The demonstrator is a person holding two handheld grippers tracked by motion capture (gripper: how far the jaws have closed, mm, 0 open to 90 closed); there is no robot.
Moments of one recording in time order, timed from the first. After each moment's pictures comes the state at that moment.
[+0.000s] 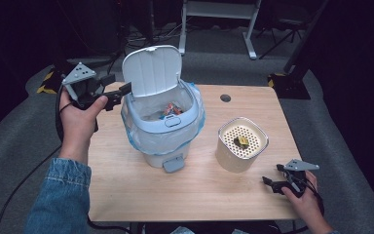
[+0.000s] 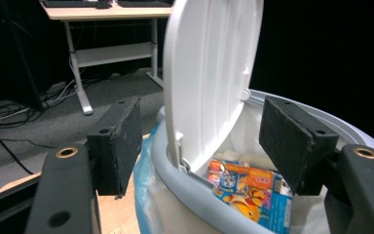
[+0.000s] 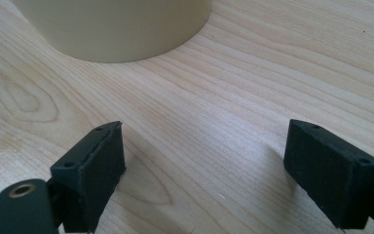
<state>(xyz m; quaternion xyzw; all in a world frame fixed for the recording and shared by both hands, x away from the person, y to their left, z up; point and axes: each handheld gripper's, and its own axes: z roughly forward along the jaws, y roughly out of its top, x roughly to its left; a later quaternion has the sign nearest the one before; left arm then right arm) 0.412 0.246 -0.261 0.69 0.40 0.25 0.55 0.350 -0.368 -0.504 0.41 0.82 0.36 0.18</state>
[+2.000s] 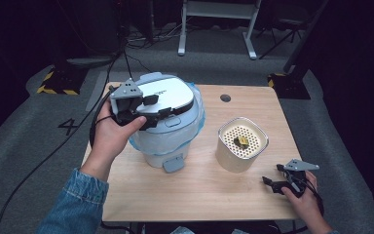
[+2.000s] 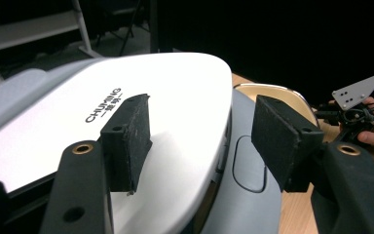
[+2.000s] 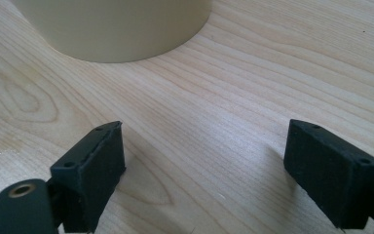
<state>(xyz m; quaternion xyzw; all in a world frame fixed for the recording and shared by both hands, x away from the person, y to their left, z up) 0.386 0.158 -0.270 0.78 0.31 0.16 0.51 0.350 -0.368 -0.504 0.41 0.82 0.36 0.18</state>
